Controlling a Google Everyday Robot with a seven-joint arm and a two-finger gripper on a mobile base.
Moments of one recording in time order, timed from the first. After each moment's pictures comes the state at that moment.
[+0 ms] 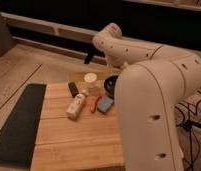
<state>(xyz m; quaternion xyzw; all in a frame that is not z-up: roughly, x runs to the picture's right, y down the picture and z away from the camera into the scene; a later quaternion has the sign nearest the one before) 0.117 -0.123 0.842 -0.03 0.24 0.73 0.64</state>
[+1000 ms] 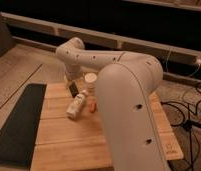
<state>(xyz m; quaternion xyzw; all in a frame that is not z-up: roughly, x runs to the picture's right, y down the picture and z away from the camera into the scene) -0.148 -0.017 0.822 -0.24 0.12 0.49 0.83</state>
